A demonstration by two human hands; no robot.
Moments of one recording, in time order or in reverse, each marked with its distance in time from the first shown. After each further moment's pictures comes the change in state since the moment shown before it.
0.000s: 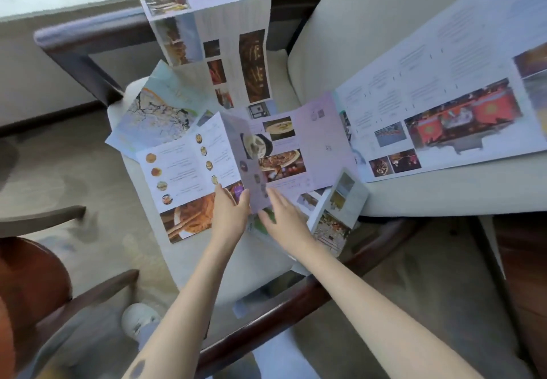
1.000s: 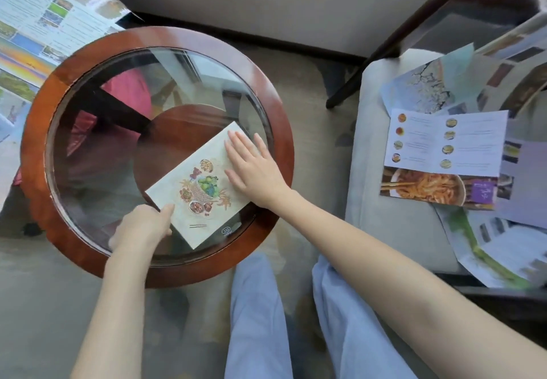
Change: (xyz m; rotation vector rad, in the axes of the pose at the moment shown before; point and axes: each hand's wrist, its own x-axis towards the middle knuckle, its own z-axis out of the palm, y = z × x) left_hand -0.117 -0.342 -0.481 0.262 0.308 -0.751; right_hand -0.030 -0.378 0.354 -0.700 -0.098 -0.923
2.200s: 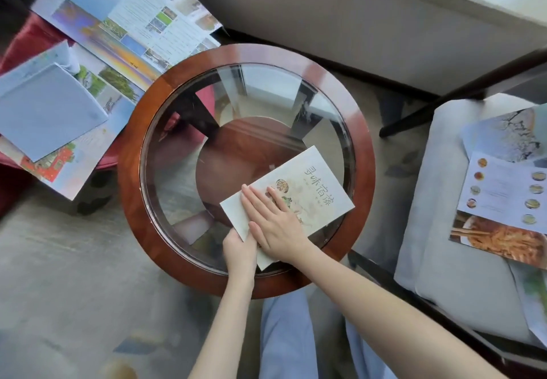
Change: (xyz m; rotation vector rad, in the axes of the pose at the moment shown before) left_hand 0.016 -0.021 0.070 -1.027 0.042 0.058; right_hand 0.008 -0.100 0.049 -0.001 0.063 -0.244
